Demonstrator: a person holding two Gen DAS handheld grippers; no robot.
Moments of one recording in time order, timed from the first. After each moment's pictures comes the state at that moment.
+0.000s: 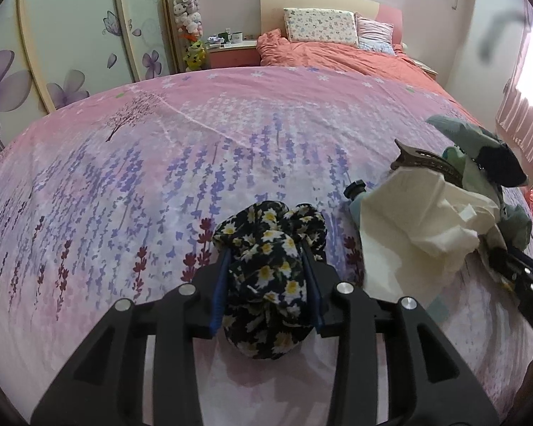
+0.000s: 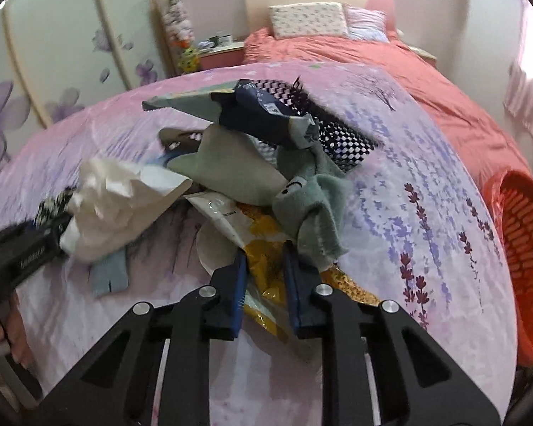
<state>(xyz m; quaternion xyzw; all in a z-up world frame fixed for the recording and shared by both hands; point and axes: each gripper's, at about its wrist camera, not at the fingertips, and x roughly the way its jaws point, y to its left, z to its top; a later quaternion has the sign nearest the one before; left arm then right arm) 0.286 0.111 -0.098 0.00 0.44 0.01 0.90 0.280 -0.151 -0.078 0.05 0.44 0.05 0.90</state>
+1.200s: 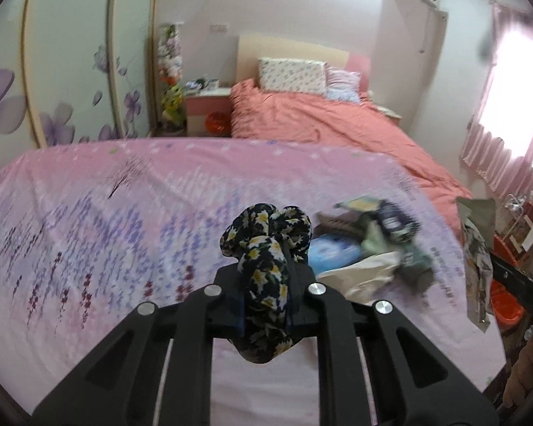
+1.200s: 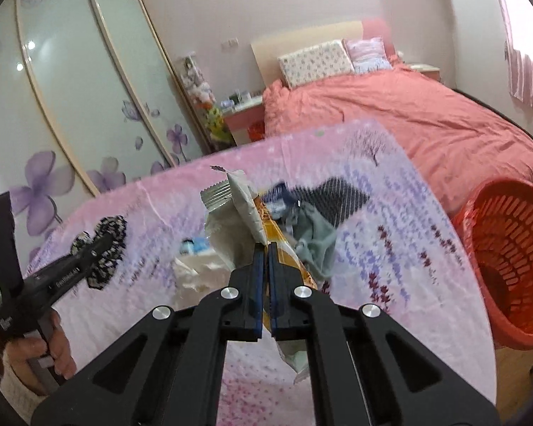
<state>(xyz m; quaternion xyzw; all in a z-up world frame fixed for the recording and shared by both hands) 0.227 0.101 -0.006 -0.03 0.34 -0.06 0.94 0.213 -0.203 -0.002 0.15 0.33 0.11 0.93</state>
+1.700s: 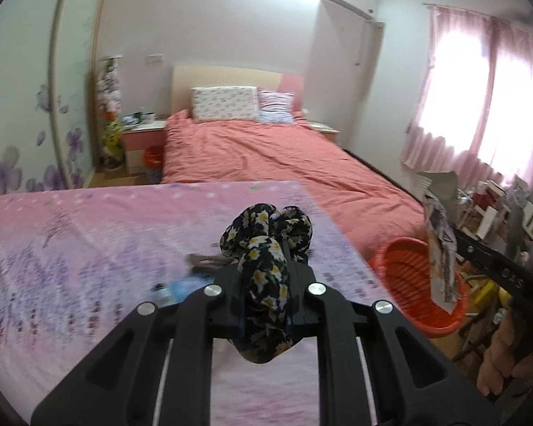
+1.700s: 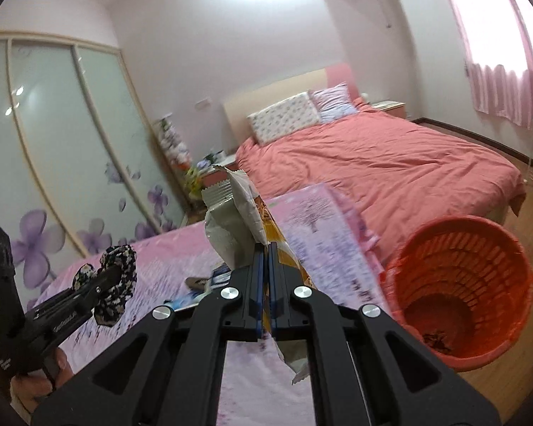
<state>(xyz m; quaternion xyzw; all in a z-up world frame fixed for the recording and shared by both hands) 0.202 -0.017 0.054 -0.02 0.28 -0.18 0.94 0.178 -0.294 0.042 0.19 0.24 0.03 0.95</state>
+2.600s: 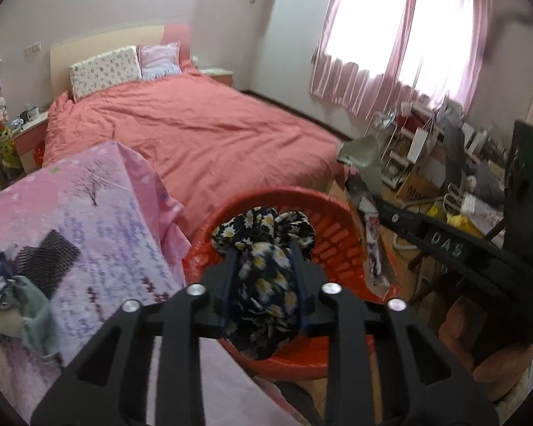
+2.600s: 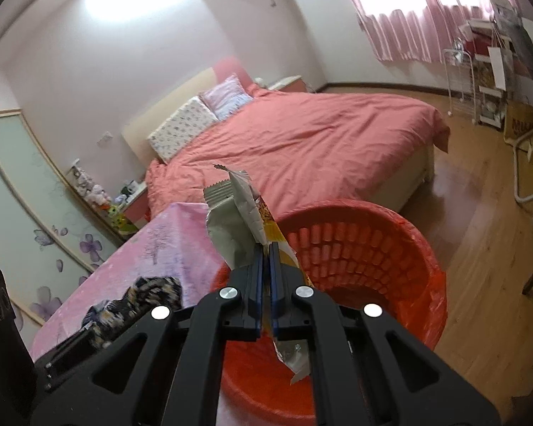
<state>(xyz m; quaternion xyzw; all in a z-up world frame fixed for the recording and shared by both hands) 0.229 -0.304 -0.041 0.06 0.37 -0.35 0.86 0.192 -0.478 -0.040 0.30 0.27 -0.12 0.90</state>
